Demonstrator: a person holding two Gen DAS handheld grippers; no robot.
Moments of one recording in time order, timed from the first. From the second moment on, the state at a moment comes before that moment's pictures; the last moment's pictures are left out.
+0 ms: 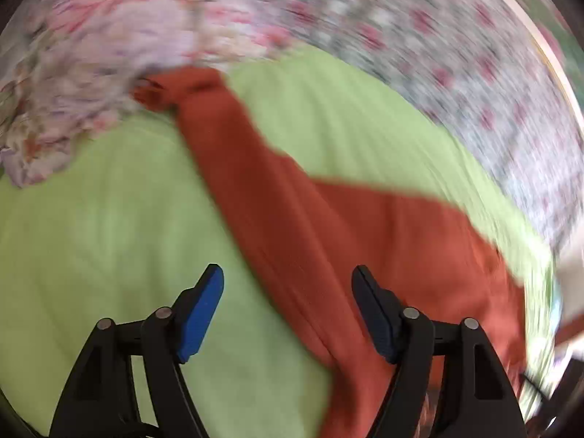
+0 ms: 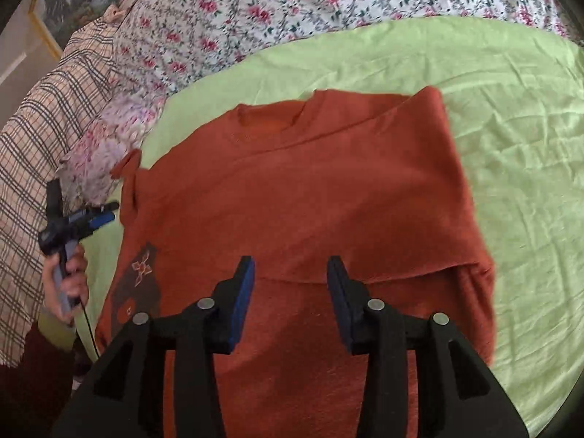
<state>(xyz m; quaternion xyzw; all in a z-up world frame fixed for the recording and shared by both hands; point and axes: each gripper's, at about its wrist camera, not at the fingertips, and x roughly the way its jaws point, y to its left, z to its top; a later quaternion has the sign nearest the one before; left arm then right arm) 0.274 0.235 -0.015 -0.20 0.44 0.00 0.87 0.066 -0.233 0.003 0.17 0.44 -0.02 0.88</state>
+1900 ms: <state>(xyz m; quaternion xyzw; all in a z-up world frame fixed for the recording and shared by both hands) 0.178 0.000 -0.041 -0.04 0.44 -0.27 0.85 0.048 -0.215 0.015 0.20 0.42 -0.03 0.89</state>
